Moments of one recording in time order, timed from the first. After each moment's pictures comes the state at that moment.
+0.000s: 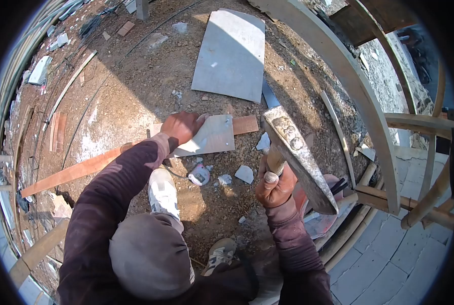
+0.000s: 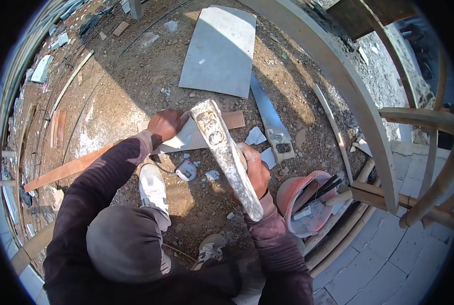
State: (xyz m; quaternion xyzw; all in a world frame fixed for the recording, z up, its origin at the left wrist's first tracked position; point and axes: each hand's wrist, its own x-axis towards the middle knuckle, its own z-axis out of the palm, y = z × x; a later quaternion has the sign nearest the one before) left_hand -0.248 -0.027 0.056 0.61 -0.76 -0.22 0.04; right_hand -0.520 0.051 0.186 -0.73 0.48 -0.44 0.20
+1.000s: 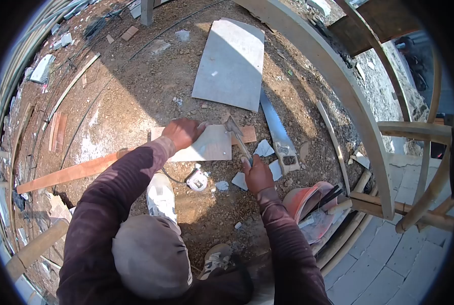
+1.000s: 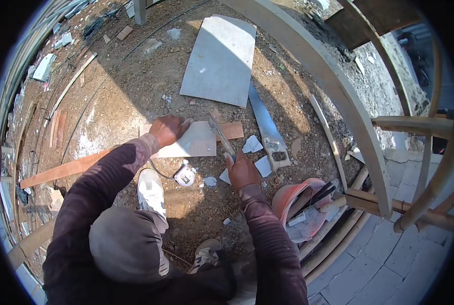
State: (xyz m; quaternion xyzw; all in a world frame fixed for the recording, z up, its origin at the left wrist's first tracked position) left_hand -0.249 -0.025 0.059 0.59 -0.78 -0.20 0.05; right_hand -0.537 0.041 0.095 -0.70 0.66 -0.04 0.27
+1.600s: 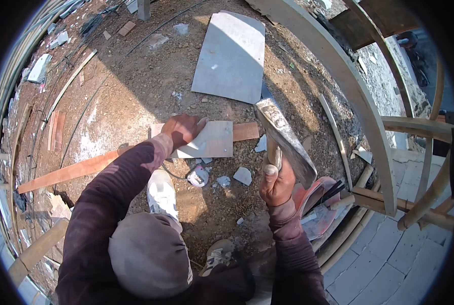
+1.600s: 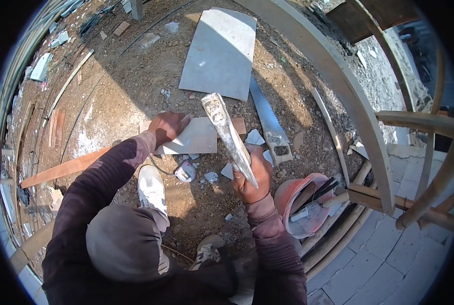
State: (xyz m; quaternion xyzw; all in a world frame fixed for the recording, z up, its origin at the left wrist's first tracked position) left_hand -0.247 -0.029 0.057 0.59 -0.78 -0.22 0.03; right_hand -0.531 0.049 0.174 -0.71 0.52 -0.41 0.24
